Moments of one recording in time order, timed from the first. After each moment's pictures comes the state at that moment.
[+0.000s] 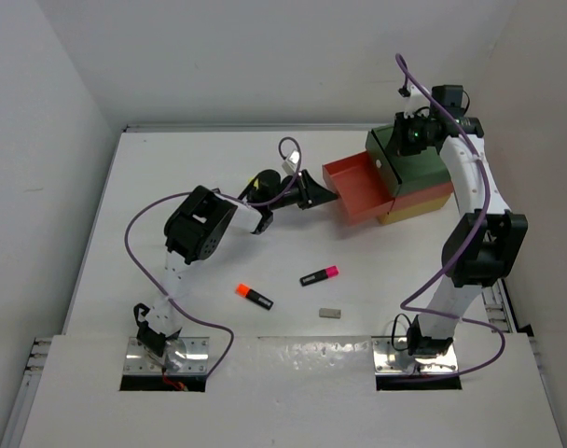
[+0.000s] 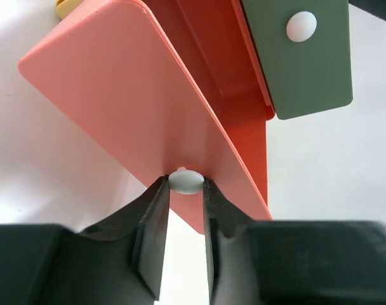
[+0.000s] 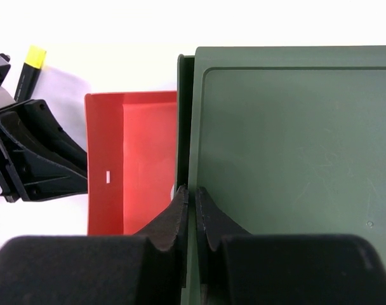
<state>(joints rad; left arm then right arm) -0.56 2.30 1.30 0.99 0.59 -1.07 -0.07 1.82 1.72 -0.72 -0.42 -0.16</state>
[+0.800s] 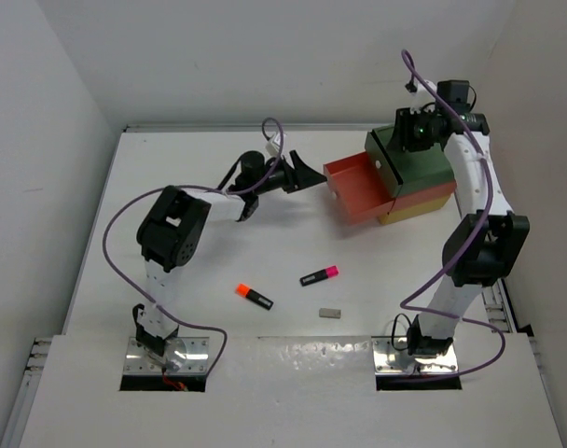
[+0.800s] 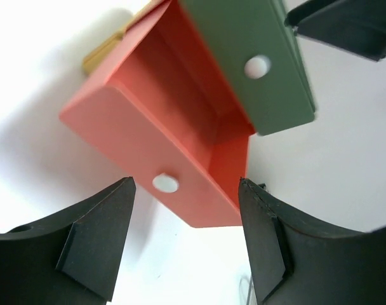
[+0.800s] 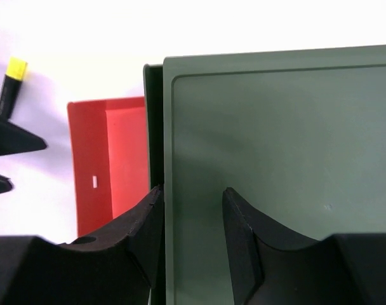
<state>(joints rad) -0.49 2.11 1.26 0.81 0.59 -0.93 -0.08 1.82 1.76 -0.74 -0.37 -0.15</state>
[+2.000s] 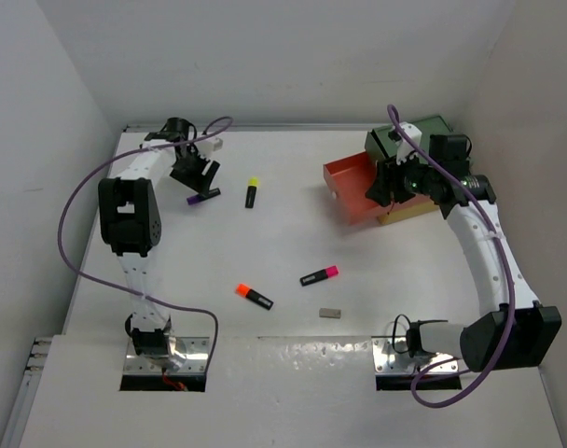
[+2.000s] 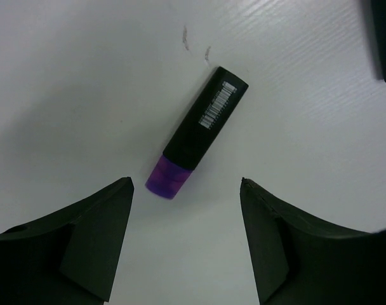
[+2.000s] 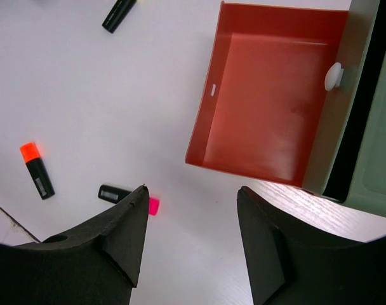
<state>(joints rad) -0.01 2.10 1.75 -0.80 0.20 0.49 0.05 1.27 1.22 -0.68 -0.51 -0.19</state>
